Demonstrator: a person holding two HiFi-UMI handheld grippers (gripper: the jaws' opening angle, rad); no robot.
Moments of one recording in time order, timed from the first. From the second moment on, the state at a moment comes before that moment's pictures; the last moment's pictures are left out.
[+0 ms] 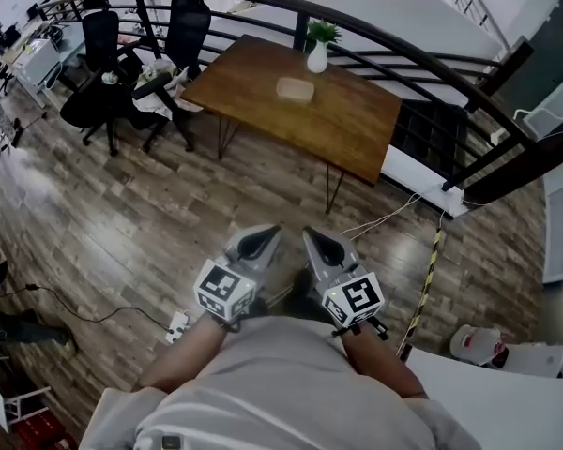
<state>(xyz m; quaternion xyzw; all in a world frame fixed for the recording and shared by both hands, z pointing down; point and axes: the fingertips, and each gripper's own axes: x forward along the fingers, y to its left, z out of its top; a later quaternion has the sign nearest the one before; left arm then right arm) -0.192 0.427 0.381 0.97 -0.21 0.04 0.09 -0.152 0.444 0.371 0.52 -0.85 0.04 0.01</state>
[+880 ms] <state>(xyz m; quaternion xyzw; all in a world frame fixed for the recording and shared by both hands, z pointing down) -0.056 0.291 0.374 0.96 -0.28 0.03 0.08 -0.021 0.305 0.358 0.45 -0.89 0.03 0.00</state>
